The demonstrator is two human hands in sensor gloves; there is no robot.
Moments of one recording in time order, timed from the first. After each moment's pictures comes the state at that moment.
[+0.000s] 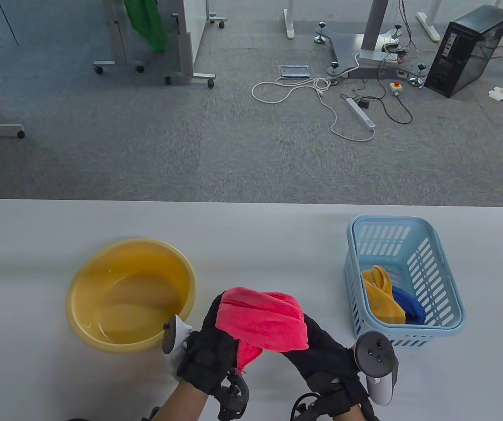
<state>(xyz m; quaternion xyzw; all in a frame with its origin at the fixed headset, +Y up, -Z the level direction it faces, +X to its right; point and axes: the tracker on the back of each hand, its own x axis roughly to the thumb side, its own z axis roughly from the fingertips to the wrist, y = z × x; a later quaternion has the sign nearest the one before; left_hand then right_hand) -0.114 -0.729 -0.280 -0.09 -0.23 0.84 0.48 0.138 -0.689 -0.236 0.13 0.03 0.78 0.61</state>
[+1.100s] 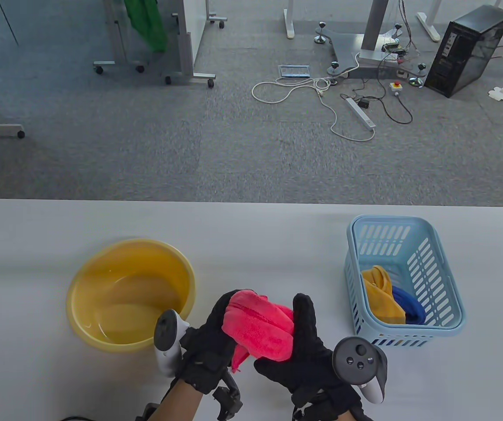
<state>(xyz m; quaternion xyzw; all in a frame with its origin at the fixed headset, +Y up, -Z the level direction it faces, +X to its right) -0.116 -0.712 -0.276 -0.10 -0.26 0.76 0.59 0.113 -0.680 -0.228 0.20 -0.01 0.83 0.53</state>
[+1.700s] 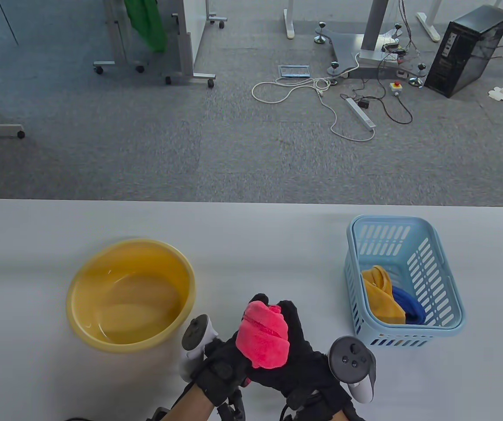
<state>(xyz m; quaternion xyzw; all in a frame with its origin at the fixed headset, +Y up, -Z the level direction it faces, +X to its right) -0.080 -0.739 -0.265 -0.28 -0.30 0.74 0.53 0.100 -0.693 -0.229 0.21 0.04 0.78 0.58</state>
